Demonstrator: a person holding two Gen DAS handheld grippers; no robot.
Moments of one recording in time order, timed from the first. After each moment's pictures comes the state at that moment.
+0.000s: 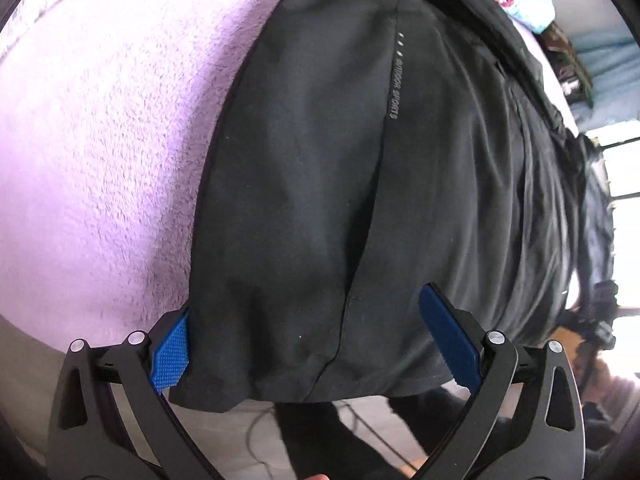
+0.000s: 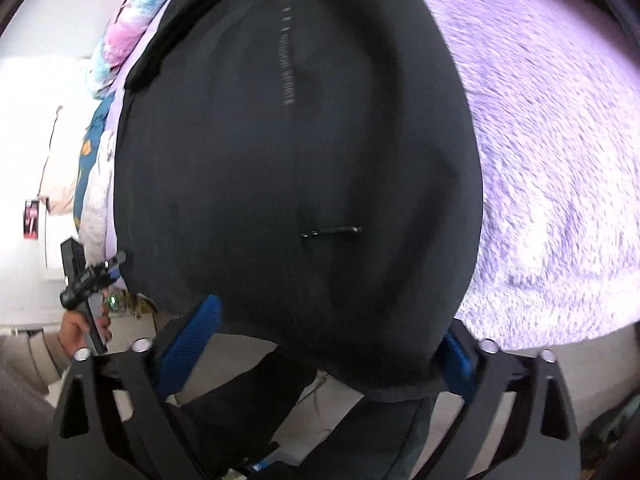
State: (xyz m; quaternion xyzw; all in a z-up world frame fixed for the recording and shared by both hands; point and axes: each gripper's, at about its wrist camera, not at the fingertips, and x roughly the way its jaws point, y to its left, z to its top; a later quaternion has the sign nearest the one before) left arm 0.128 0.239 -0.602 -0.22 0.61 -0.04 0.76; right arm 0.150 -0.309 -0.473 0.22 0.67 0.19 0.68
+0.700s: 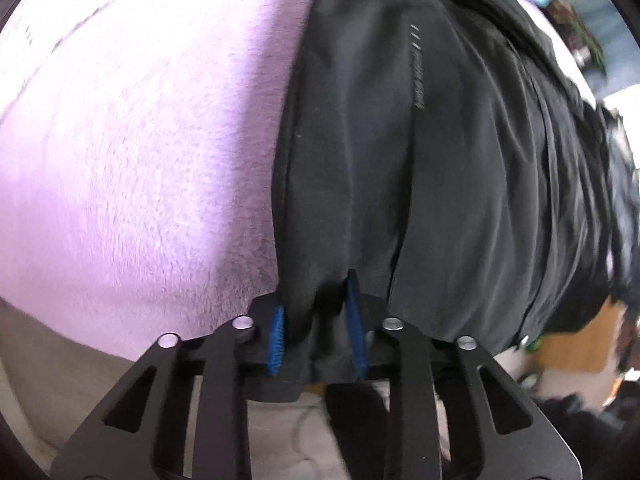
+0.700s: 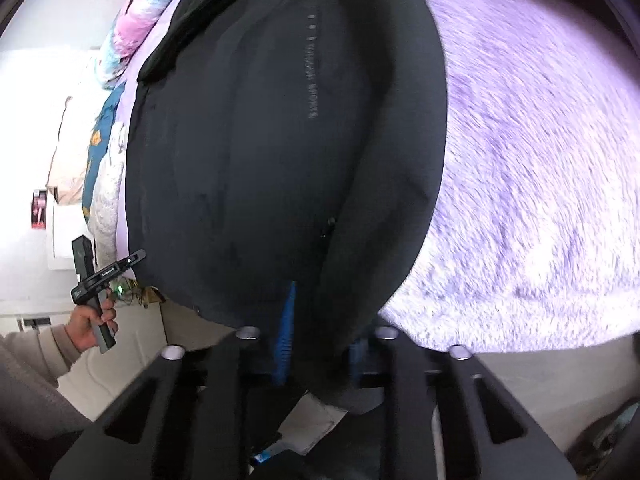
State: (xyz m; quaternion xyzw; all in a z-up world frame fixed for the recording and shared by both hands) left arm 0.112 0.262 -0.587 -0.12 0.63 -0.02 0.77; right arm 0.162 -0.303 -0.468 0.22 0.67 0.22 0.67
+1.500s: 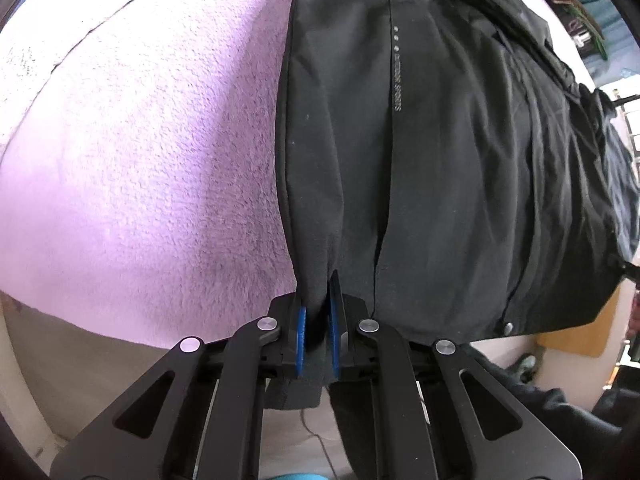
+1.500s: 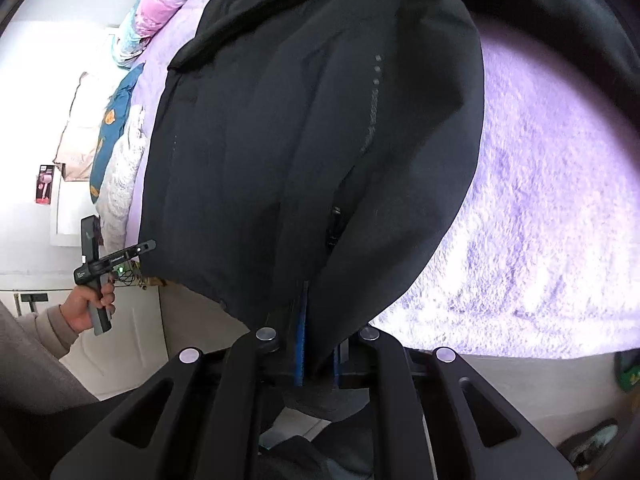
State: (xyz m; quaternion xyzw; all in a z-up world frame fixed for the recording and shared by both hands) left arm 0.144 0.246 -0.539 -0.12 0.66 -0.03 0.74; right arm 0.182 -0.294 -0.425 0.19 0.67 0.24 0.68
